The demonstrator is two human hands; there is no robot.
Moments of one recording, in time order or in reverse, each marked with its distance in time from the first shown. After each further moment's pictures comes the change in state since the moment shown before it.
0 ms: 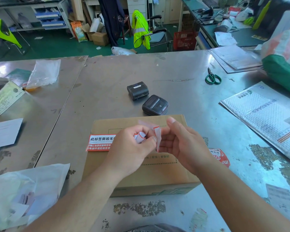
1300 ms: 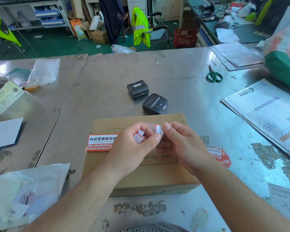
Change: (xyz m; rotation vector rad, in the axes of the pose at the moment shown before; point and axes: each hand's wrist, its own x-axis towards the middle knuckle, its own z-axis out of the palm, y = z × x) left_hand 0.005 -0.009 0.001 -0.018 -0.005 -0.028; right_hand 0.001 0.006 -0.003 -0.079 0.023 -0.010
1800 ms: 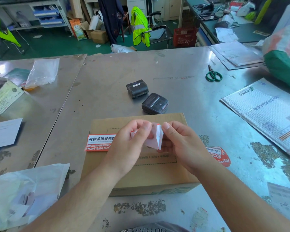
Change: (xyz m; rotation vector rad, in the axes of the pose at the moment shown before) left_hand 0.002 -0.002 0.001 -0.226 -0.013 -0.033; right_hand 0.000 0.001 0.000 -0.057 0.037 -0.034
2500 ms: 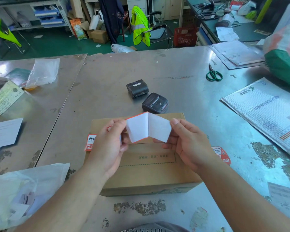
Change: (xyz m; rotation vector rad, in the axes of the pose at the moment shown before) left_hand 0.006 -0.001 -0.017 -0.385 0.246 -0.182; right_hand 0.004 0.000 -0.010 0.179 0.087 0.059
